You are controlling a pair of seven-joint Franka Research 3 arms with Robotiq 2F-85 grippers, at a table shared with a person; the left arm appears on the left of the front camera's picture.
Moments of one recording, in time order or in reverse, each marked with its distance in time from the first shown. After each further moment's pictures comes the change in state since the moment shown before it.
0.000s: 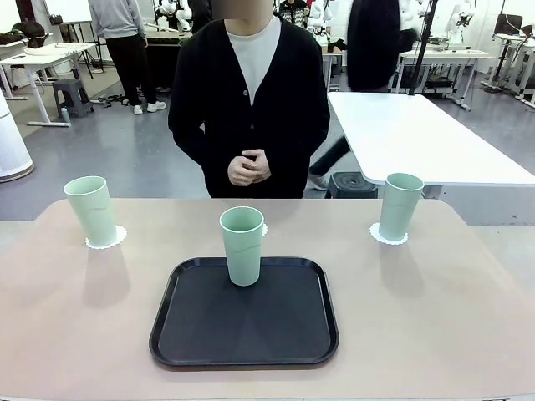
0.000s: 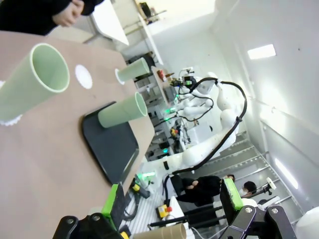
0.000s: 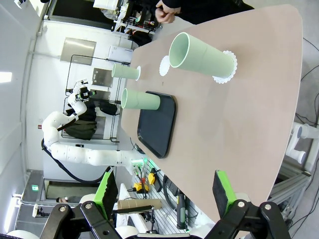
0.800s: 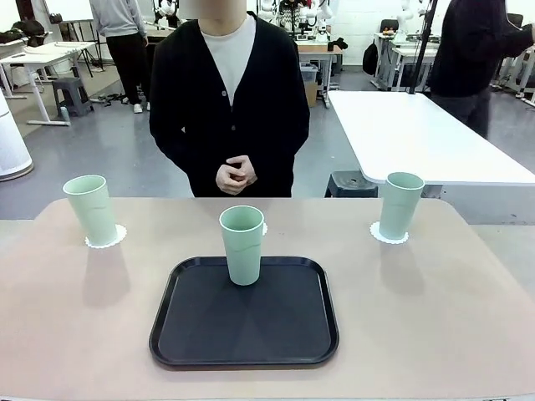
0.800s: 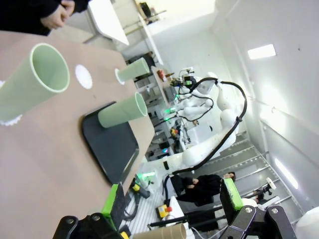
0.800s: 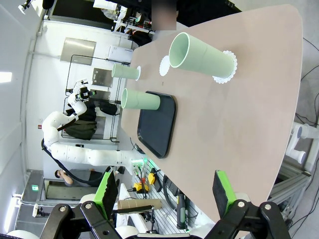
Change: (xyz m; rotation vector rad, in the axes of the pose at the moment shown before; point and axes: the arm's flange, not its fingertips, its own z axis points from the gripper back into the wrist) left arm 0.000 0.000 0.000 0.000 0.000 0.000; right arm 0.000 0.000 0.000 0.000 0.000 0.000
